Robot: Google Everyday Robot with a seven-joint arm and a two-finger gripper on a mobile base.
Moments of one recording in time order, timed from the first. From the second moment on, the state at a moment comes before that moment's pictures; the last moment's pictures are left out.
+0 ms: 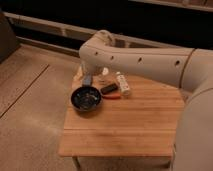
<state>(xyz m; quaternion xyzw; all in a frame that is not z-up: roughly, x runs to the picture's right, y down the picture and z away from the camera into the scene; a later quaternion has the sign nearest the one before) -0.060 -0.088 0.723 -0.18 -0.05 0.64 0.74</state>
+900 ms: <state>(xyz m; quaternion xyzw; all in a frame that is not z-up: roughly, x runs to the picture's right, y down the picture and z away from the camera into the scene) 0.002 -0.104 0.758 -0.14 -0.02 0.64 0.76</state>
